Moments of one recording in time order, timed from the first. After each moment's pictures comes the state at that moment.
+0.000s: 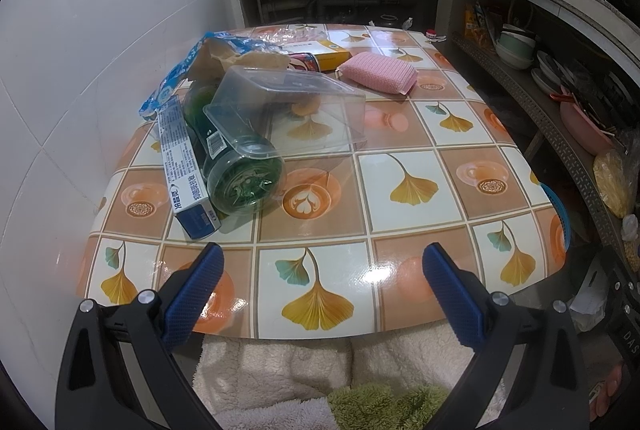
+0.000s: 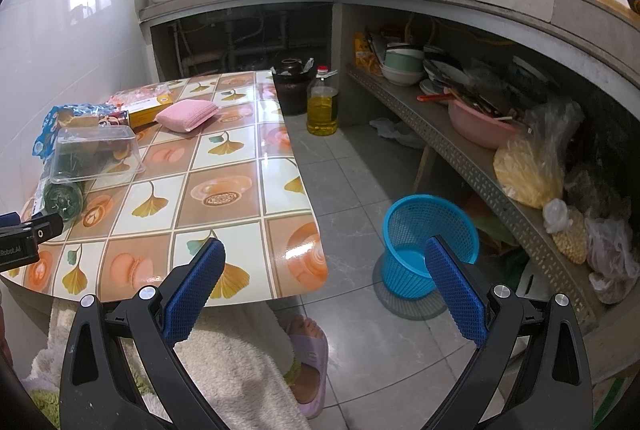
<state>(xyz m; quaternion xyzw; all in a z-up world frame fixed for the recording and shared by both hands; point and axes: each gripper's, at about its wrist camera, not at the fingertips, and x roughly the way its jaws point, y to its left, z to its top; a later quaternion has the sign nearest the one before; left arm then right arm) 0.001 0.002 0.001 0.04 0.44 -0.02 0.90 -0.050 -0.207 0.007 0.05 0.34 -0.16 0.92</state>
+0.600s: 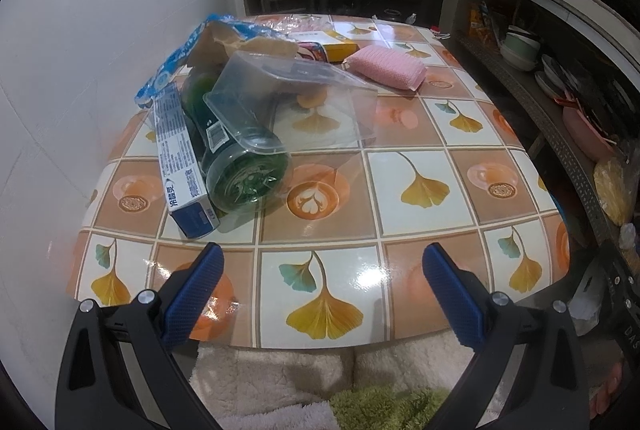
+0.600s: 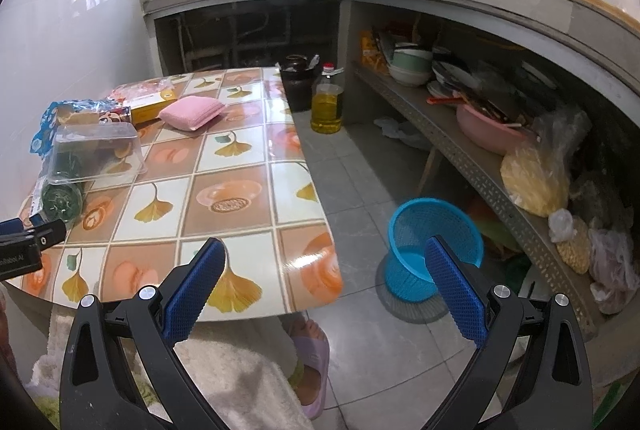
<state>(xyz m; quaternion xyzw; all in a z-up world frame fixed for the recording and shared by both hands) 0.010 0.019 -0.011 0.02 0.45 -0.03 0.89 -0.026 -0.191 0.007 0.03 0.35 -0.15 0.92</state>
